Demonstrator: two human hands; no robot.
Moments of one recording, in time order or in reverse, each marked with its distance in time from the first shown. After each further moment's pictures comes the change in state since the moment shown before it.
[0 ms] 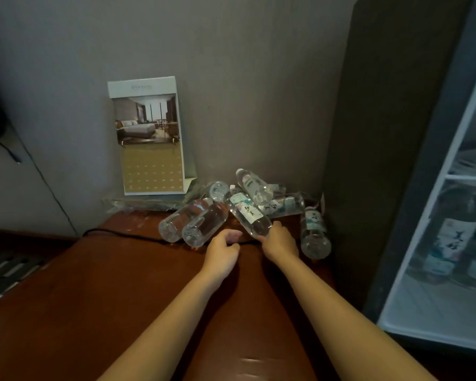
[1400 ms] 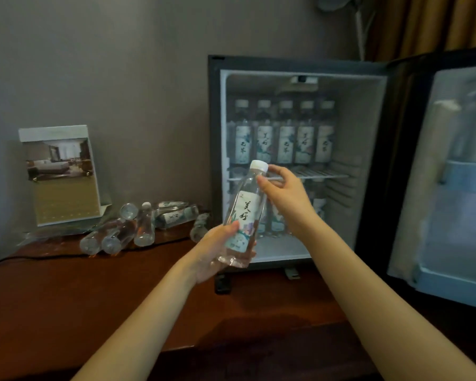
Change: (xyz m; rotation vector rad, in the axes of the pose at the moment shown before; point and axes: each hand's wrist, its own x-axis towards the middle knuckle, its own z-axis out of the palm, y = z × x) left_hand -0.233 0.162 0.059 -0.558 -0.867 0.071; right_hand -0.264 0.064 -0.264 0.767 0.364 -0.267
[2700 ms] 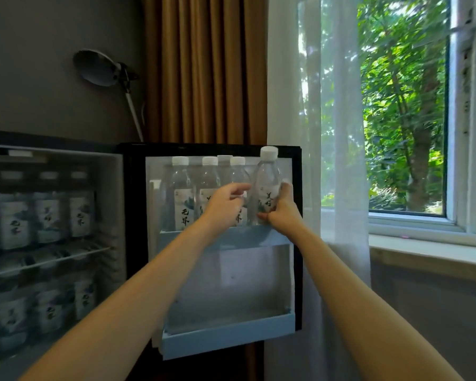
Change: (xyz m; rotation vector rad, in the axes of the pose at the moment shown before) left_hand 0.126 0.086 0.443 0.488 -0.313 0.616; right_hand -0.086 -0.093 -0.423 -0.705 0.617 0.021
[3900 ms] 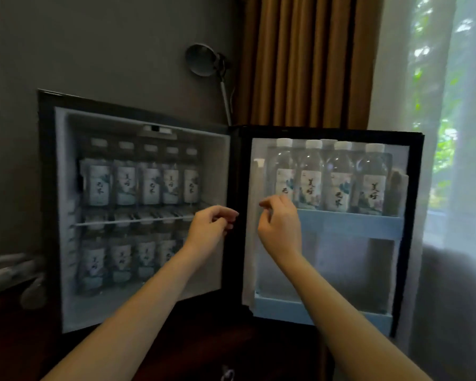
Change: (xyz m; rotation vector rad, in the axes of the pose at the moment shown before) left_hand -0.112 -0.100 -0.140 -0.085 0.394 -0.176; right_hand -0.086 -0.072 0.173 -0.119 0.204 -0.477
